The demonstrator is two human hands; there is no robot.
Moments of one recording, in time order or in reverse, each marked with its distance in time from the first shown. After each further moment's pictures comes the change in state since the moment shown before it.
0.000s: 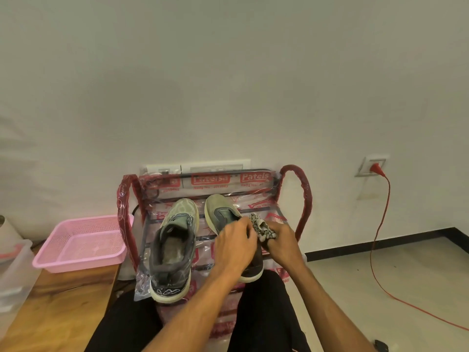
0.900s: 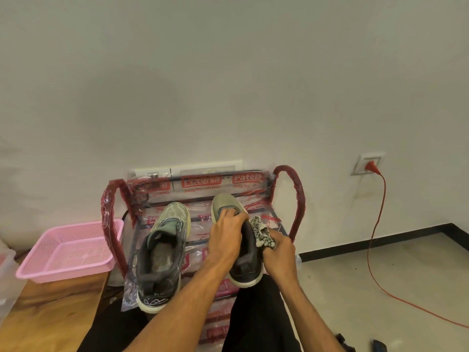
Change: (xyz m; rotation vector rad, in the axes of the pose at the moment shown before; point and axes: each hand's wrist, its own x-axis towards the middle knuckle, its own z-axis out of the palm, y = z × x) left_hand 0.037 -0.011 0.023 0.183 -0.056 0.199; right_hand -0.020 -0.006 0.003 0.165 0.182 0.209
